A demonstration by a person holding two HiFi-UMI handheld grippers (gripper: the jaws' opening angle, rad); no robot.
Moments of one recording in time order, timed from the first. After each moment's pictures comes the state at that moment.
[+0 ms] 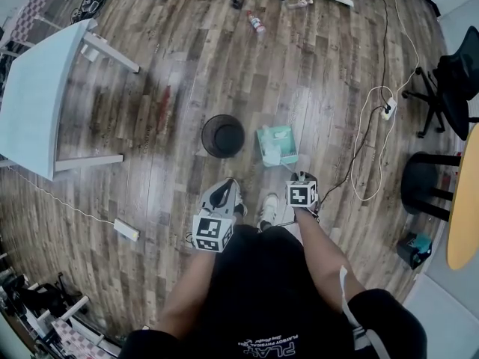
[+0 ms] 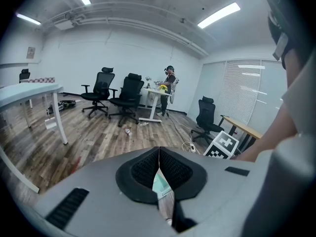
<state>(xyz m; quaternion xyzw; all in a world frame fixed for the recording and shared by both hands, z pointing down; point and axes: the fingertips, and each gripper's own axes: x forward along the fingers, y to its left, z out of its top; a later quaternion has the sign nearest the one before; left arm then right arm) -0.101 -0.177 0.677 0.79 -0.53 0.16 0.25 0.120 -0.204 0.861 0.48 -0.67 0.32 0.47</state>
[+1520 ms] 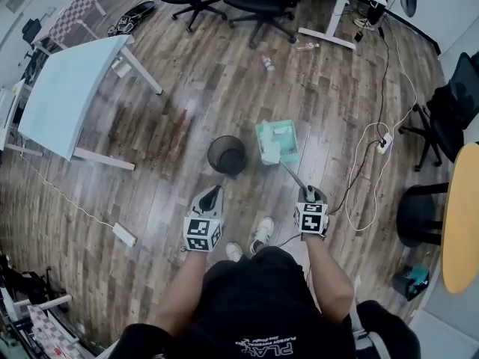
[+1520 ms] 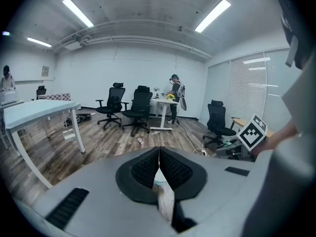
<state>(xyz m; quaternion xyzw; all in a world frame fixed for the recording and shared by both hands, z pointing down) -0.095 -0.109 0.617 0.76 -0.61 0.14 0.20 0.179 -0.175 0.721 0.51 -0.77 0.22 0.33</state>
